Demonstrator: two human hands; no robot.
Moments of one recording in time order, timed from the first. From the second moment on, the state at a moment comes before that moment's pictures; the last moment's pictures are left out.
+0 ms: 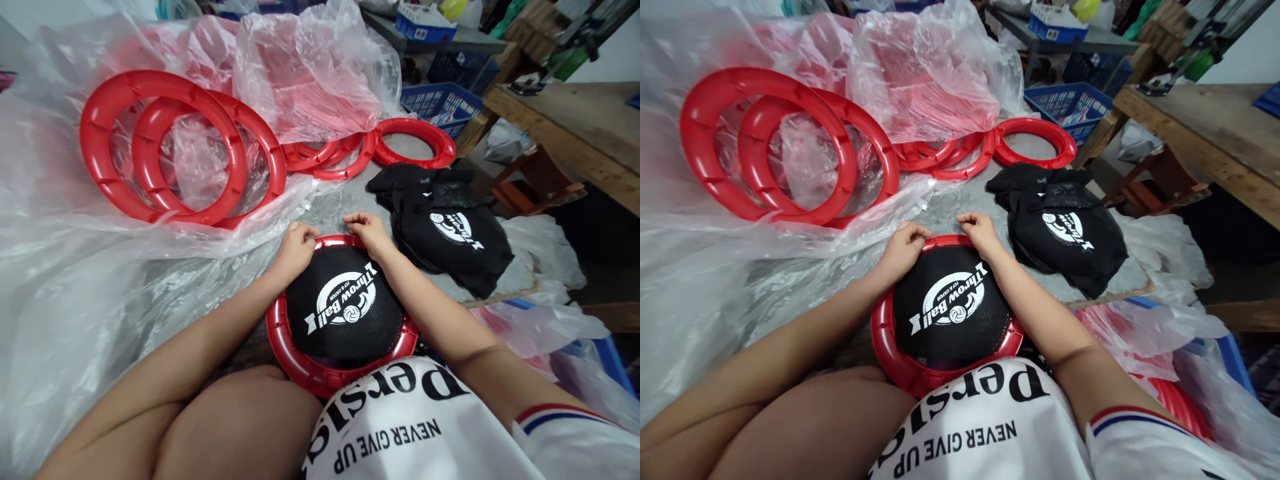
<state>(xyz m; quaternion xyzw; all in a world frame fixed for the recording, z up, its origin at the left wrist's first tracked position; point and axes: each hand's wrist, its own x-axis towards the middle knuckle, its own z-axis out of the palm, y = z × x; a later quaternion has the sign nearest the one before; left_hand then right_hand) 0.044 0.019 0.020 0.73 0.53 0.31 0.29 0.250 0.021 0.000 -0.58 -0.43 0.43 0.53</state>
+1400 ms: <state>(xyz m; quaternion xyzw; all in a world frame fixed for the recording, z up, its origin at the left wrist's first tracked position) 0.035 0.014 0.012 0.70 0.58 0.28 0.29 0.222 0.020 0.003 -0.54 -0.71 0.35 0.30</state>
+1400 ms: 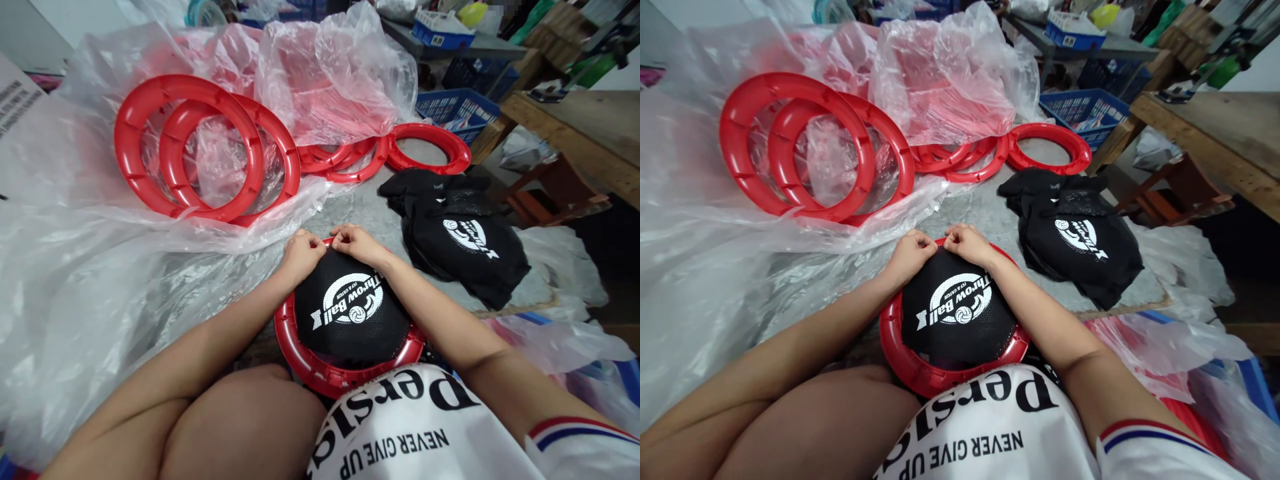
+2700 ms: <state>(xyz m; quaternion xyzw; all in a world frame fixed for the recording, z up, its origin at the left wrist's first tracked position) 0.030 0.010 0.030 0.71 0.51 0.40 0.28 0.270 0.014 0.031 -0.58 -0.72 0.34 0.19</state>
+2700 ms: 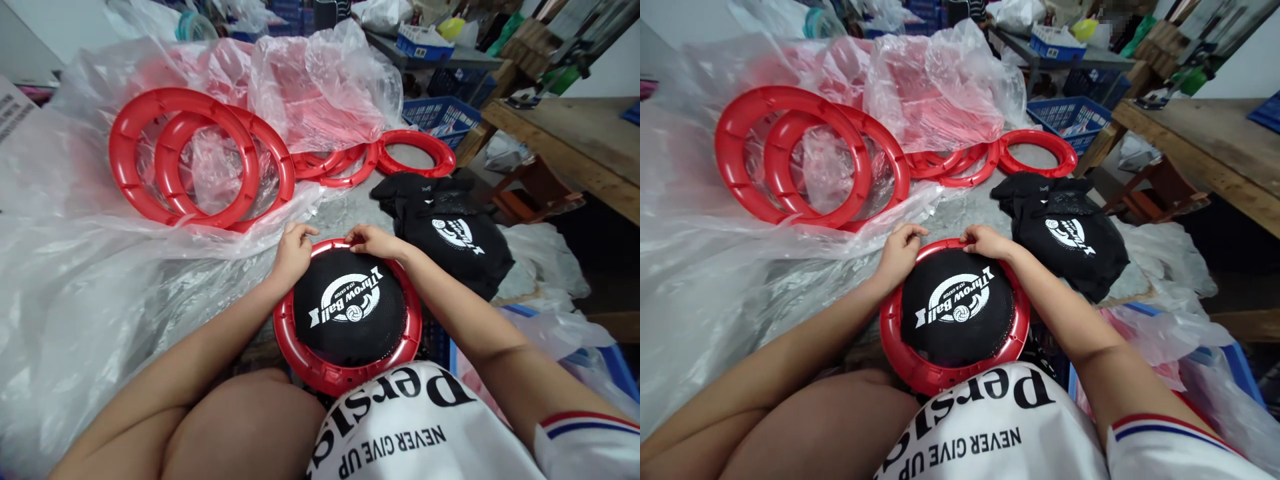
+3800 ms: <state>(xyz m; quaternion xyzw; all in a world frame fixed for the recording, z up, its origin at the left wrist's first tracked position) 0.081 0.019 0.022 0.79 0.55 0.19 0.20 0.263 0.015 -0.003 -0.58 -0.69 0.30 0.32</state>
